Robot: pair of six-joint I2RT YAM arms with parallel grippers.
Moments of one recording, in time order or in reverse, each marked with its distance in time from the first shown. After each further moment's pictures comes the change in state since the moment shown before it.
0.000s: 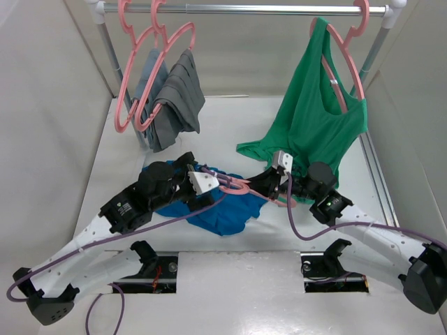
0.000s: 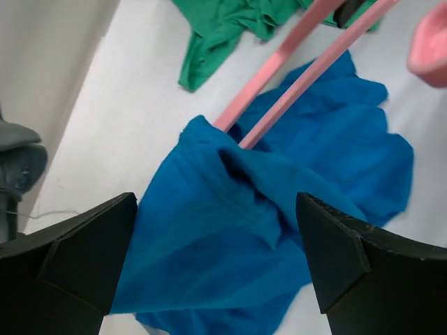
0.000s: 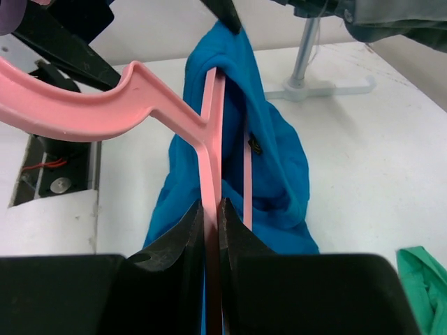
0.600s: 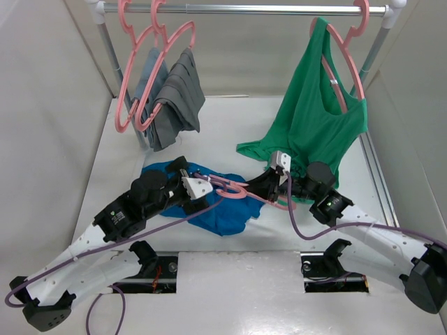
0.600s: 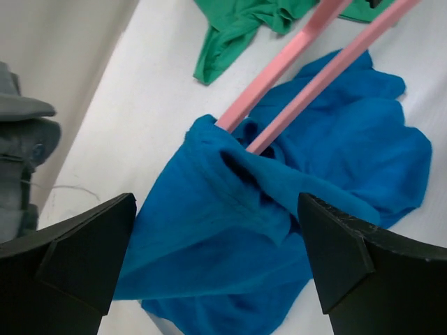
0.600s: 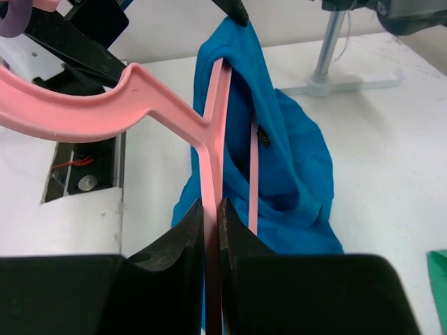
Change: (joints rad) left arm 0.000 -0.110 -0.066 -0.026 -0.023 -0.006; right arm 0.023 -0.011 0.017 -0.055 -0.027 0.040
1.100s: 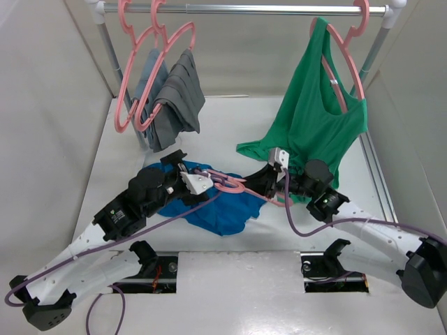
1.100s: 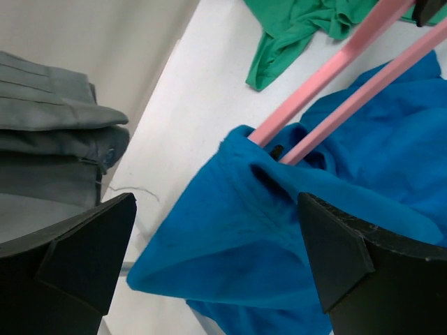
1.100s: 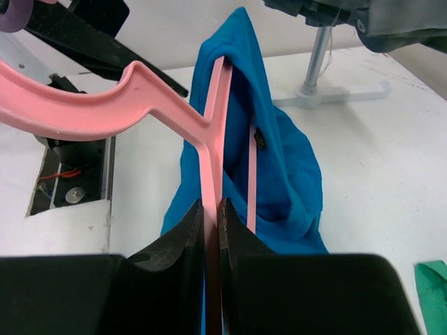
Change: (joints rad) left arm 0.000 0.013 0.020 0.083 -0.107 0.100; right arm -0.001 0.050 0.017 0.065 0.021 0.000
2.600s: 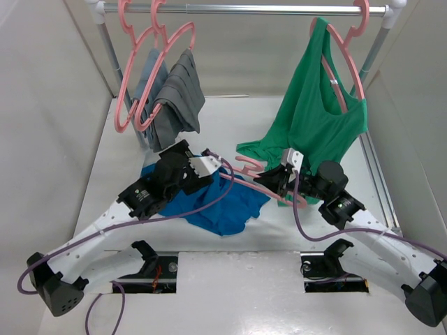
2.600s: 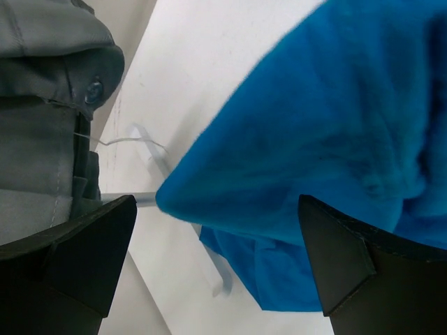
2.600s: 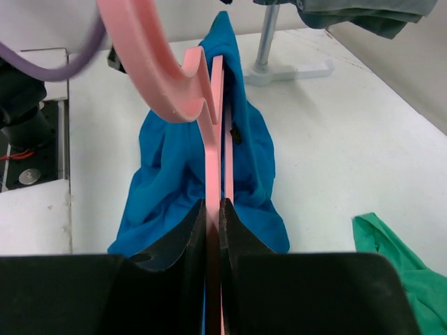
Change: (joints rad) left arm 0.069 0.228 0.024 -0.014 -0.241 -0.013; right arm -0.073 -0.156 -0.002 -0.179 0.018 -0.089
